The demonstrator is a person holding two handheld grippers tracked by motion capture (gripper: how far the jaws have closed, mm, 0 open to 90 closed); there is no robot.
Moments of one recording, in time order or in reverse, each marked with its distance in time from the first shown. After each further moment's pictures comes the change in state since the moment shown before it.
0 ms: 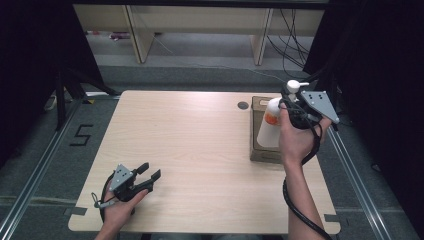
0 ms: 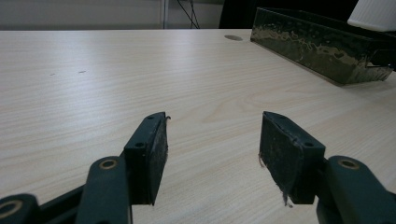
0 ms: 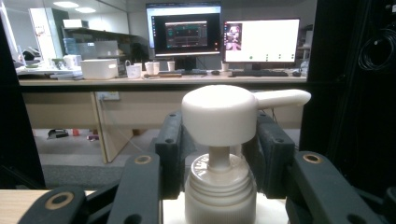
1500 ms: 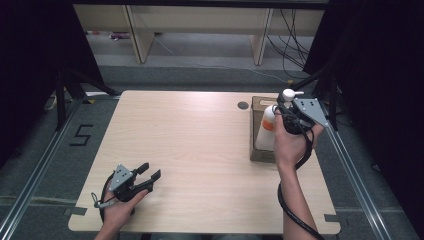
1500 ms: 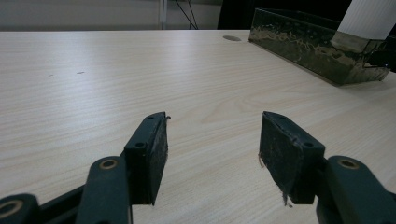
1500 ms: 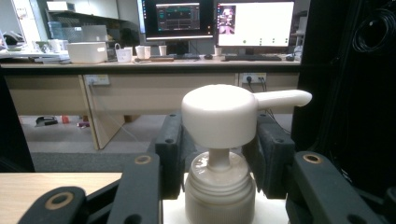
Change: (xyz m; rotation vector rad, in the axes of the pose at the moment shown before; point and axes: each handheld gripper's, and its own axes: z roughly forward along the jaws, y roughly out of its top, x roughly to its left) left arm 0.000 0.000 0.000 -0.004 -0.007 -0.001; right arm 0.003 -0.027 0.006 0.058 -0.031 -0.010
